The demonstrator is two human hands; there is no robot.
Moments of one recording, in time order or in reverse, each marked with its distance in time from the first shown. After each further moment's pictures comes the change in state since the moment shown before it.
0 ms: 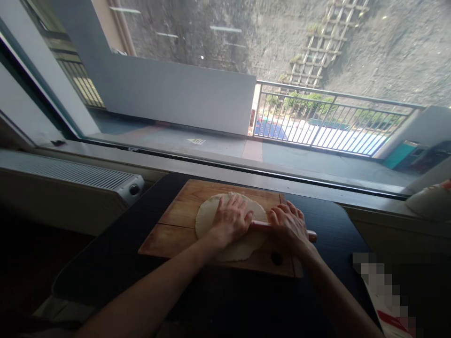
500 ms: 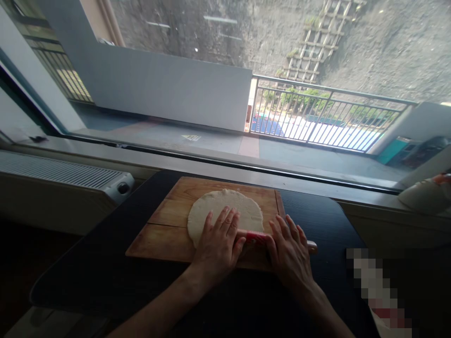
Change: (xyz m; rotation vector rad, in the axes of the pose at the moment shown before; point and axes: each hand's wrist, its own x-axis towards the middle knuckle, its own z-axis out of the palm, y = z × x) left_hand -0.046 0.011 -0.006 0.016 0.014 0.058; right_hand -0.052 -0.008 0.002 -0.090 0.066 -0.032
